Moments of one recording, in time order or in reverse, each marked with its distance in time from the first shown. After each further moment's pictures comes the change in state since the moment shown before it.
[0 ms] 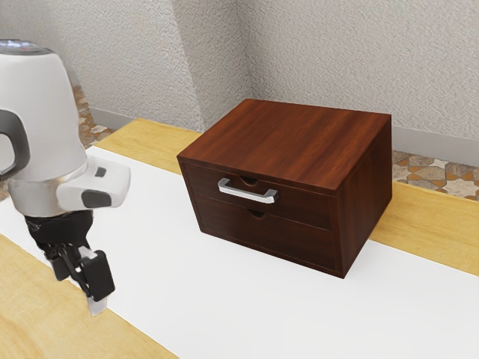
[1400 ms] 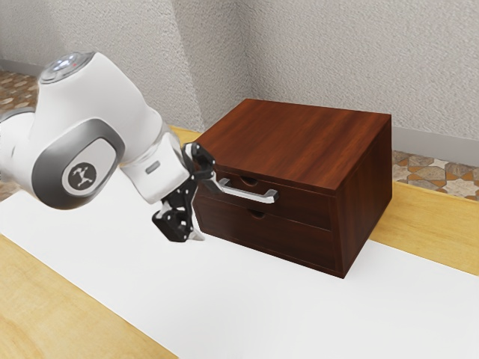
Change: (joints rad) arm -0.001 0.259 0.064 -0.003 -0.092 0.786 1.282
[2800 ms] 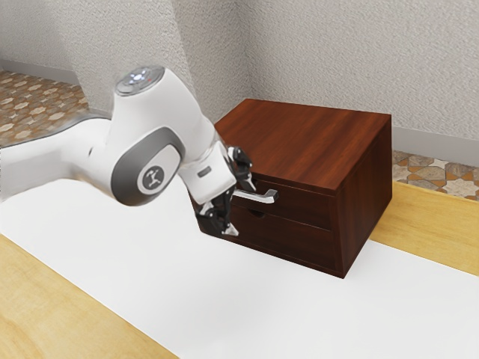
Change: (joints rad) arm 0.011 0.244 0.004 0.129 -0.006 0.099 0.081
